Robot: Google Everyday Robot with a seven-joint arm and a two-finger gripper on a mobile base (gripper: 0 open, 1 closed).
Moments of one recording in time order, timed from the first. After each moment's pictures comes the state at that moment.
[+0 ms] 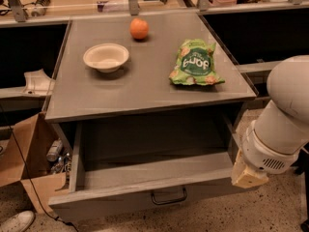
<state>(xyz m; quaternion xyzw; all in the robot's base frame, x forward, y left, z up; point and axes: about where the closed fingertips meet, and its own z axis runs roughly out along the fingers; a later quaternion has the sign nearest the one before) 0.350 -0.205 0.779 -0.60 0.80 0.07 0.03</state>
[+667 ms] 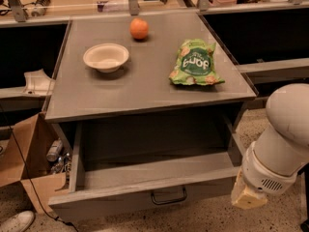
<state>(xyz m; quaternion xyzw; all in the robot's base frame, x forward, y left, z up) 0.321 -0.206 0.740 -0.58 0.81 0.10 0.01</state>
